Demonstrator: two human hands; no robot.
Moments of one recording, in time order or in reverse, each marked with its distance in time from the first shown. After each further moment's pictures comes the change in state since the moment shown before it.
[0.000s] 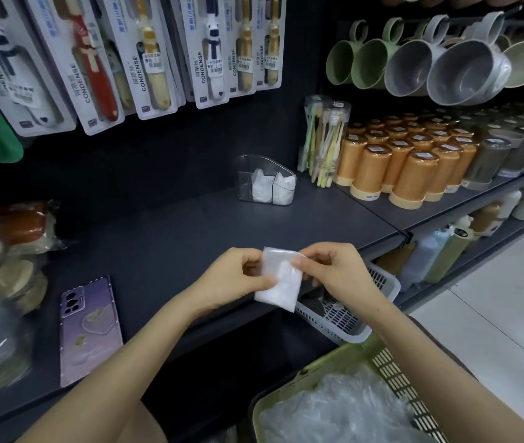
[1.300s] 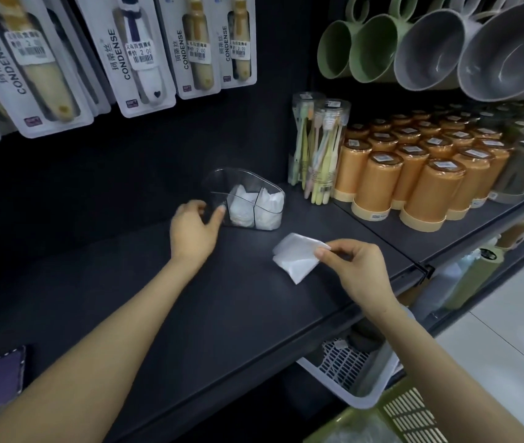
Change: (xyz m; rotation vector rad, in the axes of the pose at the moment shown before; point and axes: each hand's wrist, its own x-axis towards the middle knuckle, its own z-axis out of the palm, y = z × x) left_hand 0.186 -0.058 -0.039 0.390 0.737 -0.044; right_hand 0.112 0.081 -0.054 -0.083 0.288 0.054
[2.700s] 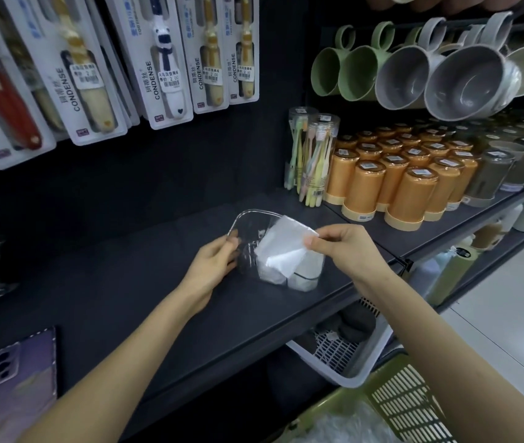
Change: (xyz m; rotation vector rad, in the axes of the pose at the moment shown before) left_hand -0.084 0.034 -0.039 -0.783 -0.462 -0.345; right_hand -0.022 -0.066 -0.012 0.084 -0.158 0.083
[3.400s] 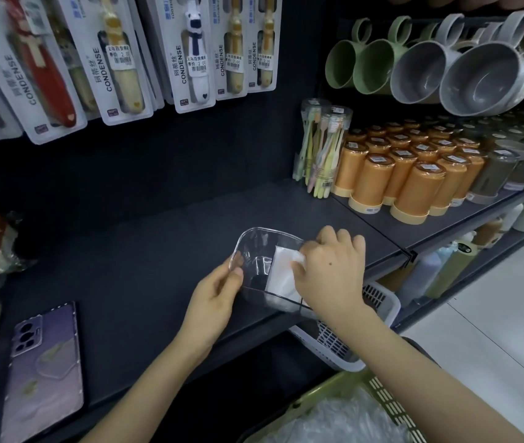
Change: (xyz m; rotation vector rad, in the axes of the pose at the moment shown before) left_hand -0.085 -0.022 -0.011 0.024 0.058 0.122; right_hand -0.045 0.008 0.059 -1.280 0.362 -0.425
